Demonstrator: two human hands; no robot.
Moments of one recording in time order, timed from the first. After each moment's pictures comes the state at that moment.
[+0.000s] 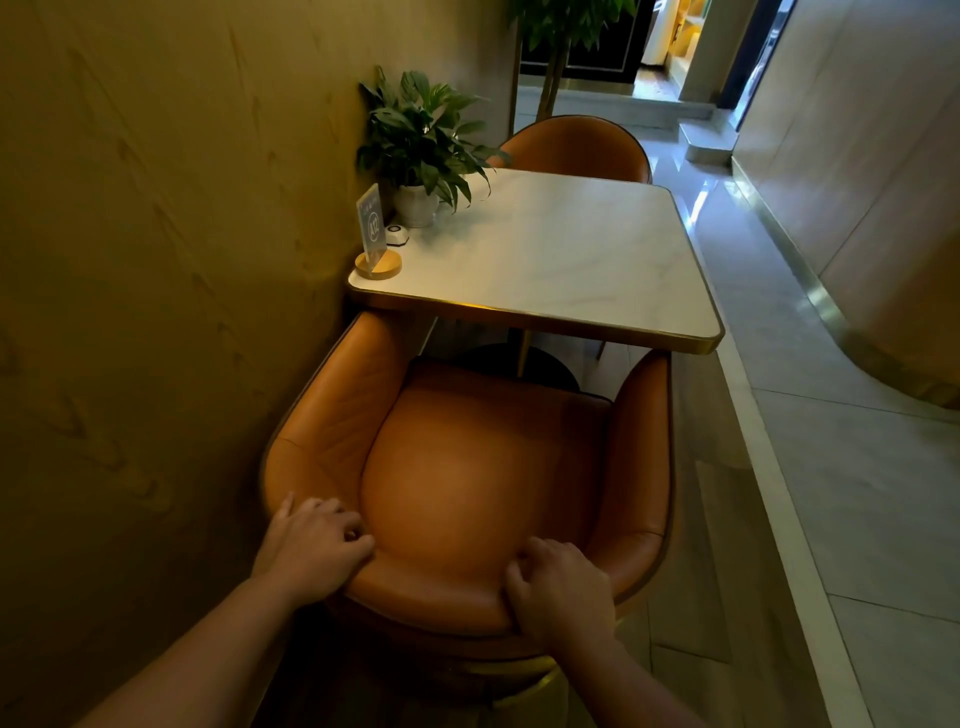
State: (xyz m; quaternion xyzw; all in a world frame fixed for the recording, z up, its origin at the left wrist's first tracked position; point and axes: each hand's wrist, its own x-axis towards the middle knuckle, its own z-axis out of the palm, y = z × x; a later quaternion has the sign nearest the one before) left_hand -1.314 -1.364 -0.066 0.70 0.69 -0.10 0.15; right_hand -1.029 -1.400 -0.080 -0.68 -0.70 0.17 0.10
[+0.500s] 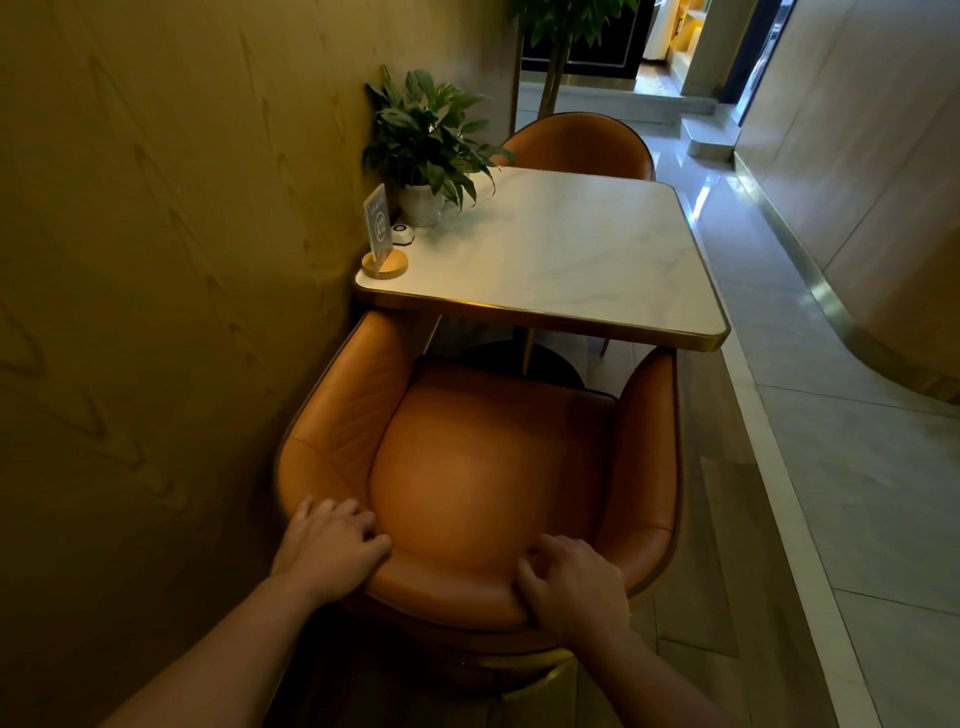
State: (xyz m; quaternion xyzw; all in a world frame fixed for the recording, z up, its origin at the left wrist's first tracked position) left_hand -1.312 -1.370 -0.060 0.71 0.67 -0.11 0.16; right_hand -1.023 -1.399 -0.085 -0.67 -0.72 0.17 0.10
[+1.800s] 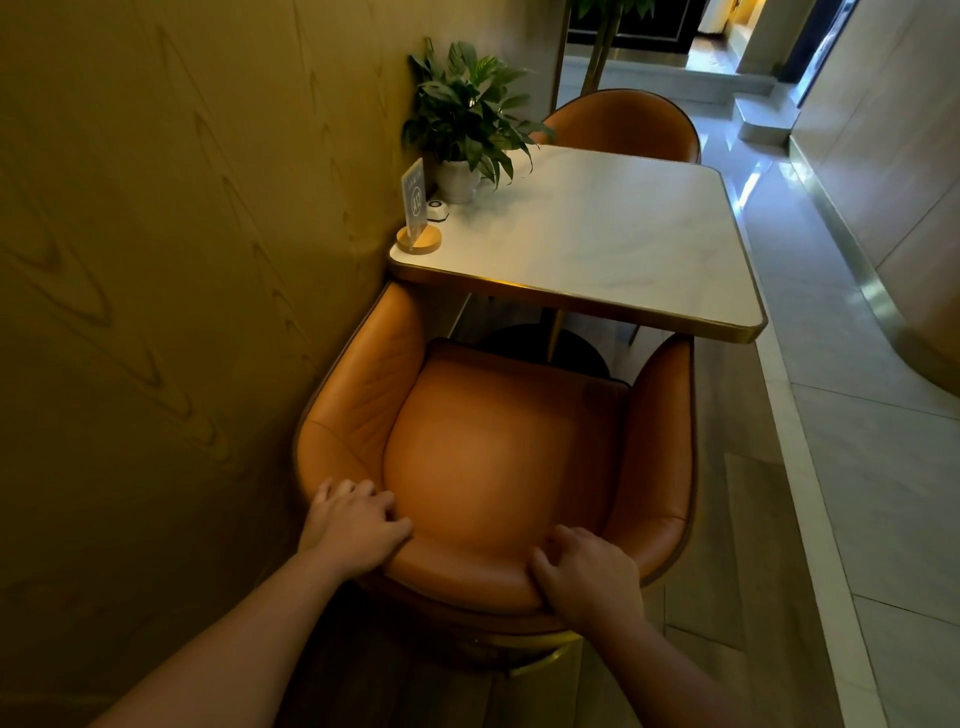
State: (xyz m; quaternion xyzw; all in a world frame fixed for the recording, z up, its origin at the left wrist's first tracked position) left_hand -1.309 -1.396 -0.067 0.67 0.71 -0.13 0.17; right_hand -1.021 -1.416 -0.083 -0.67 -0.72 0.18 0.04
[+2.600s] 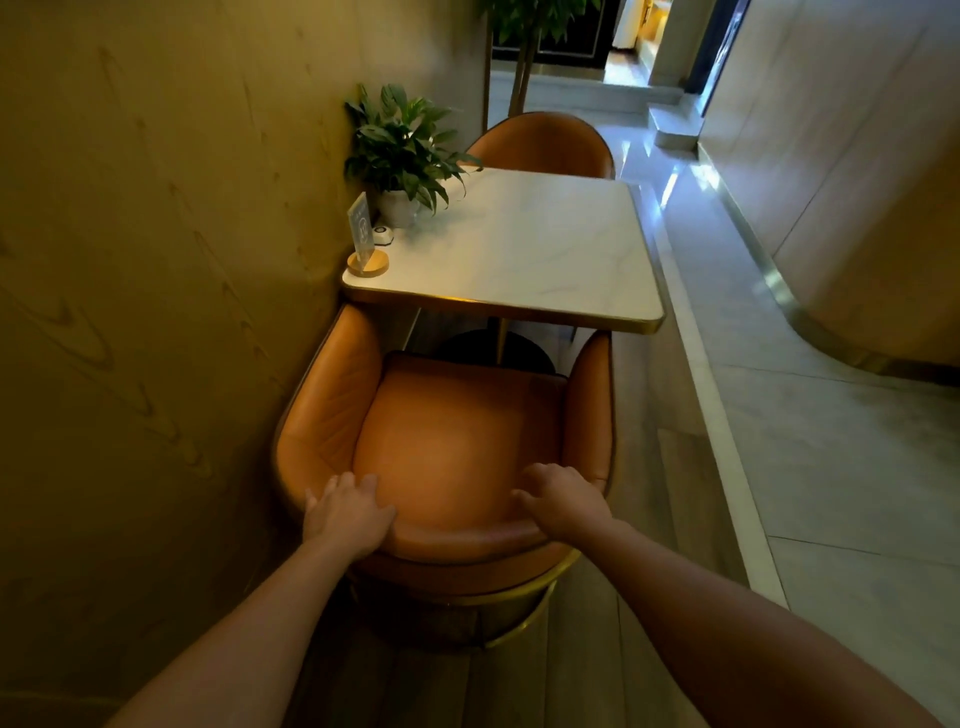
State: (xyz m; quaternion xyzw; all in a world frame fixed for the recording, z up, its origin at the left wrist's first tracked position) left_hand -1.268 -1.422 -0.005 0.63 0.74 -0.11 0.19; right_hand -0.985 -1.409 -0.004 -0.66 -0.70 0.26 0.03
